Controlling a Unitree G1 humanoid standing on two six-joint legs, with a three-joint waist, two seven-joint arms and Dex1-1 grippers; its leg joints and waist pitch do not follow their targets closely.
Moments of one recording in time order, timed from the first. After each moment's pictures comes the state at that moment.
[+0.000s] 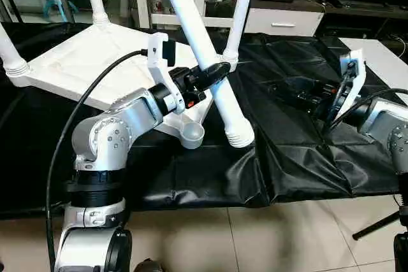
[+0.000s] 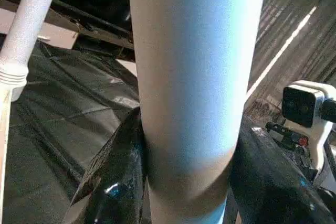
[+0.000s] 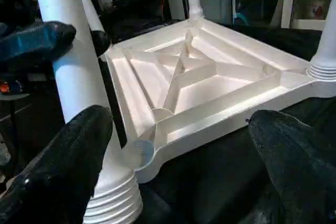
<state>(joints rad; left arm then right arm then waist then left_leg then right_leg) -0.67 0.11 0.15 0.00 -0.67 0.88 -0.43 -0.60 -0.56 -0.13 0.27 0.58 0.67 0.95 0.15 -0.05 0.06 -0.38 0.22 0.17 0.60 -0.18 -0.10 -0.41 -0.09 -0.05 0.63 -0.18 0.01</state>
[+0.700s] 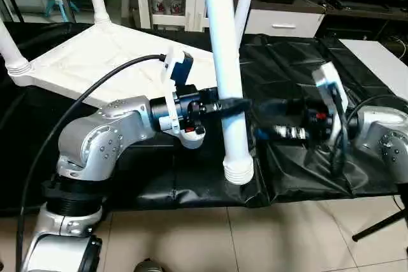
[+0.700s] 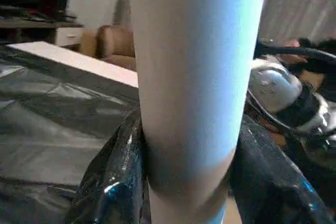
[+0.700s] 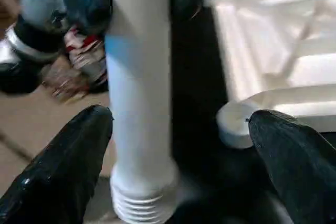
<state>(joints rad) -0.64 0.32 -0.07 -0.11 -0.67 0.83 -0.88 -0.55 -0.64 0.08 0.12 0.58 0.67 1.29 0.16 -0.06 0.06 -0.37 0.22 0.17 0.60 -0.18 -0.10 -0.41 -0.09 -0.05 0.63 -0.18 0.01</state>
